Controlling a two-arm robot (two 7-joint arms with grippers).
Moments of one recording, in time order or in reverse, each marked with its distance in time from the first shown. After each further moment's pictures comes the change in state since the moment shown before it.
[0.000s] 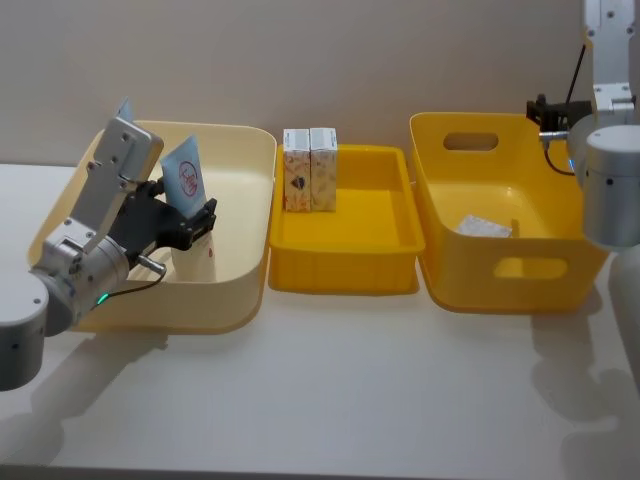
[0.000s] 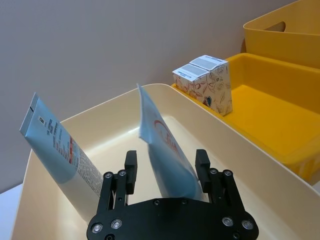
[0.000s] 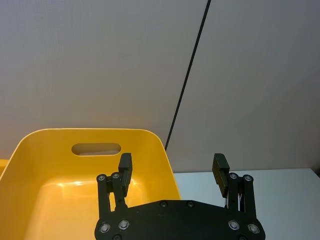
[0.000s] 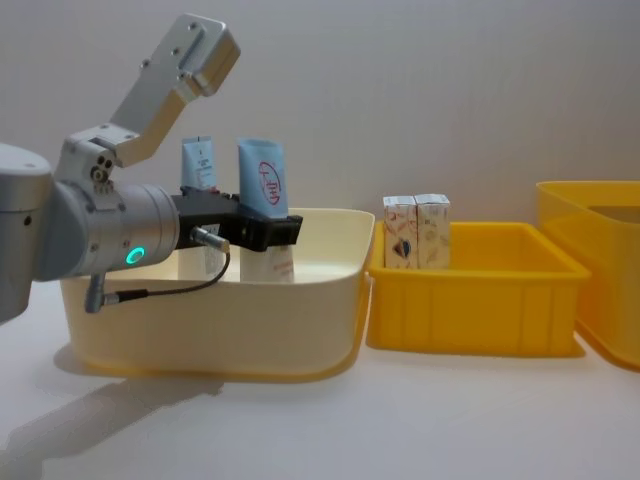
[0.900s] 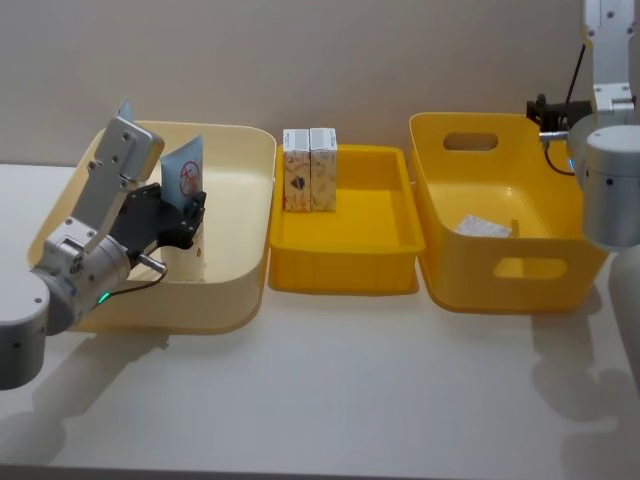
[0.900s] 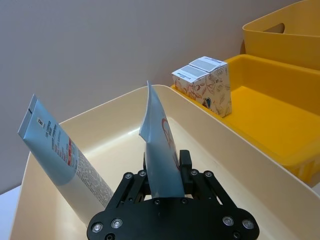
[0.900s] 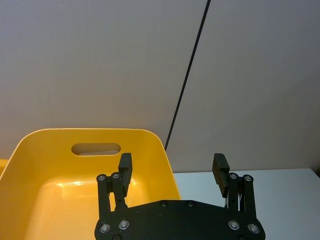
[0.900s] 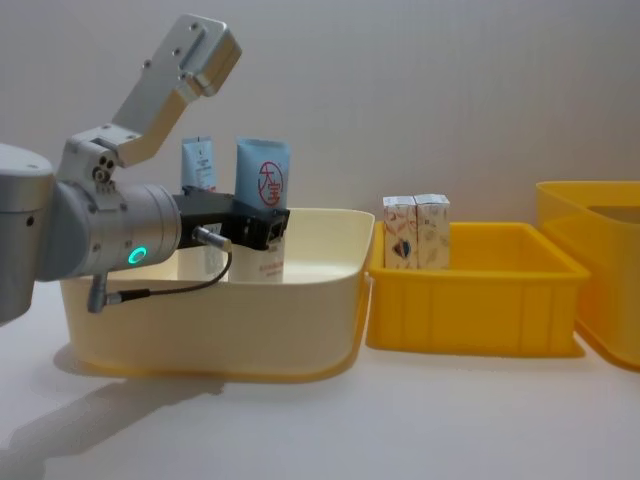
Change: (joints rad) left arm -0.004 -0.004 0.000 0.010 0.000 -0.008 -0.003; right arm 0.000 0.000 0.000 0.000 0.000 0.000 0.000
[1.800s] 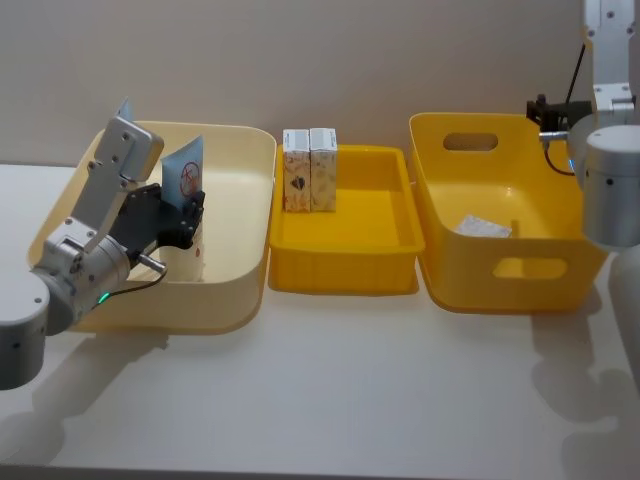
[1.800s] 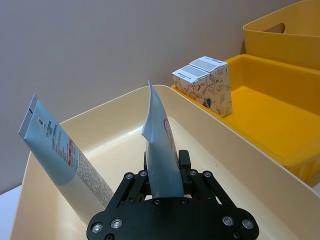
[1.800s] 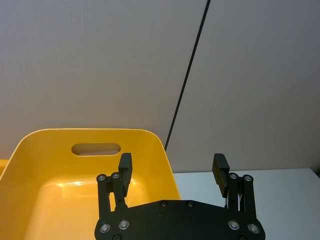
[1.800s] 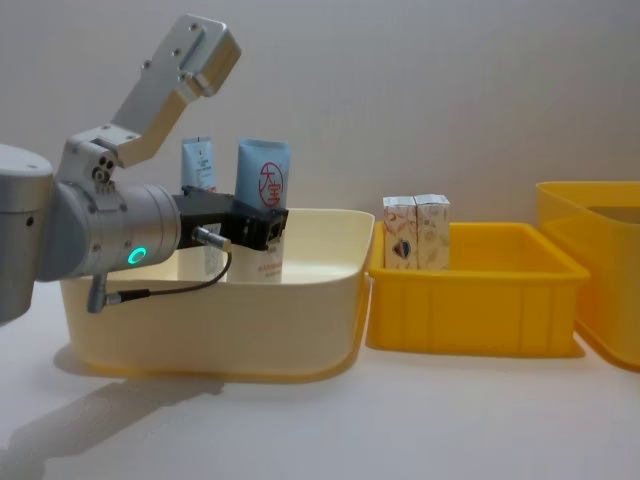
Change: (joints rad) left arm 0.000 0.000 0.000 0.001 0.000 0.000 0.000; right arm 0.000 0.000 0.000 0.000 0.000 0.000 0.000
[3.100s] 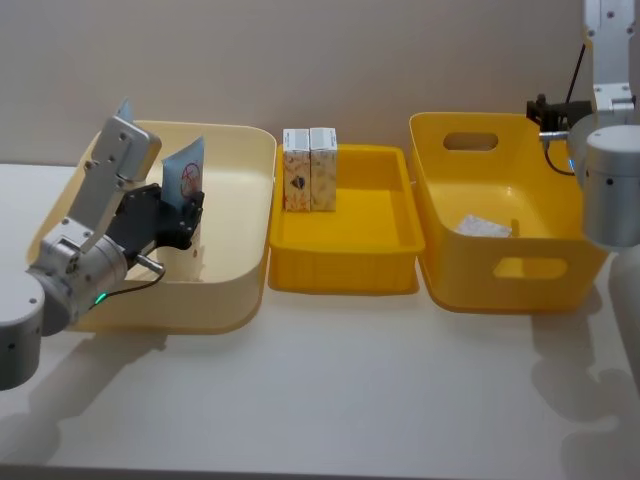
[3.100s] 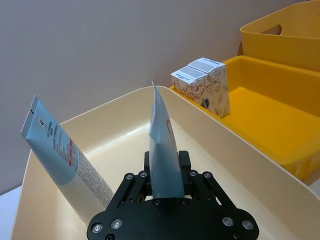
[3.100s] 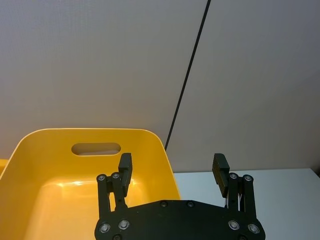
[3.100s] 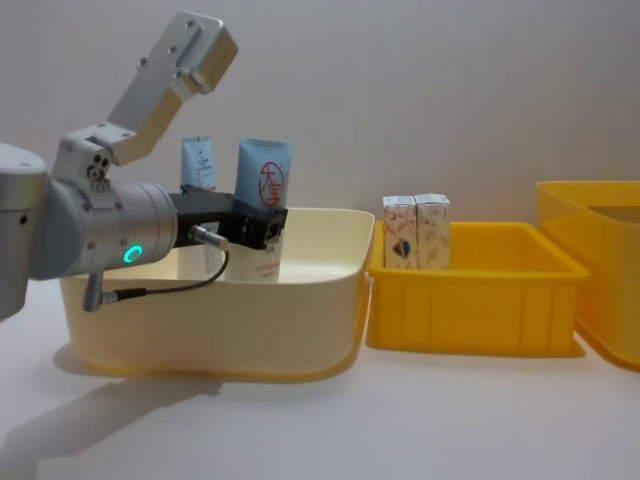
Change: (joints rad) left arm 0.006 0.005 -0.007 -0.011 -0.001 0.000 -0.012; right arm 0.000 0.000 0.000 0.000 0.000 0.000 0.000
